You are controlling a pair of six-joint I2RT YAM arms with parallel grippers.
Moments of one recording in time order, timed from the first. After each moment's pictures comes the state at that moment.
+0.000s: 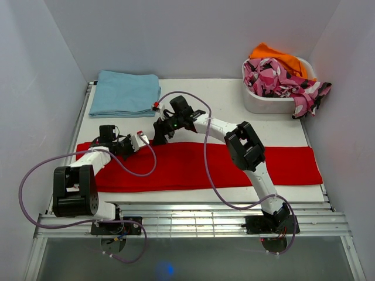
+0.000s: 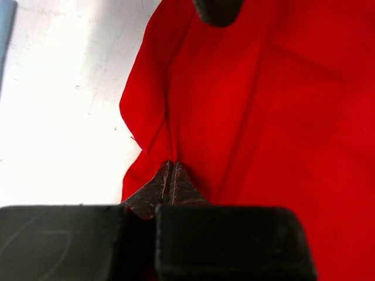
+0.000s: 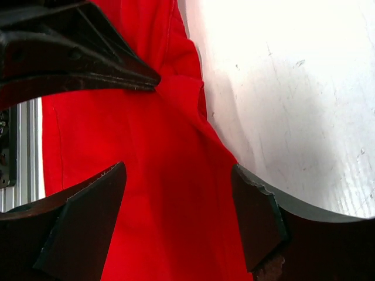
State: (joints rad) left arm 0.06 1.43 0.69 -0.24 0.63 1.16; right arm 0.76 2.33 1.85 -0.19 -0.79 -0.03
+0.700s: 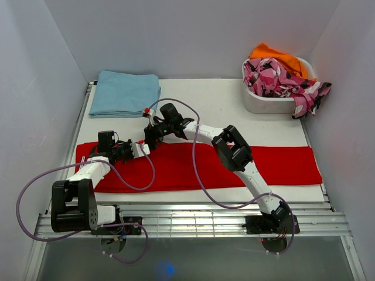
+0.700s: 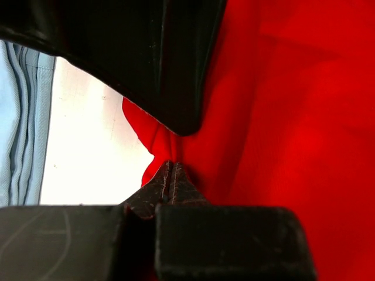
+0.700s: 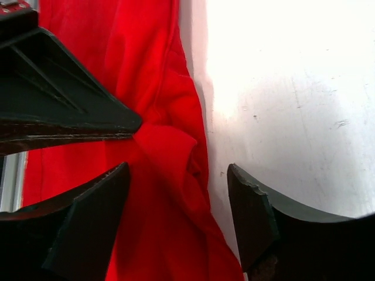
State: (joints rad) left arm 0.04 1.28 0.55 -0.12 0.62 1.31; right arm 0.82 2.51 1.97 0.00 -0.81 0.08
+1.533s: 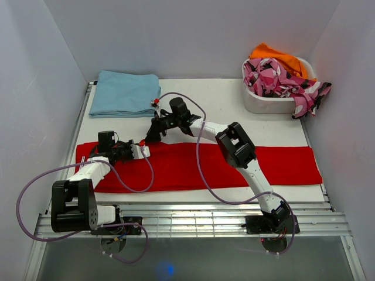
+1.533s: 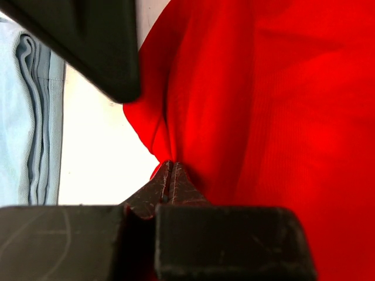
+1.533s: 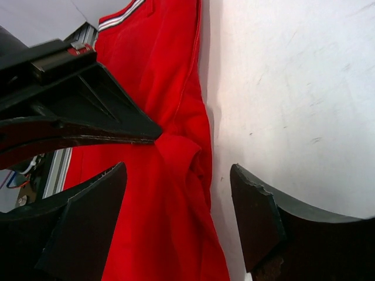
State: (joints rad) left arm 0.04 1.28 0.55 -0.11 0.63 1.39; right arm 0.75 2.50 1.92 0.26 -0.98 0.28
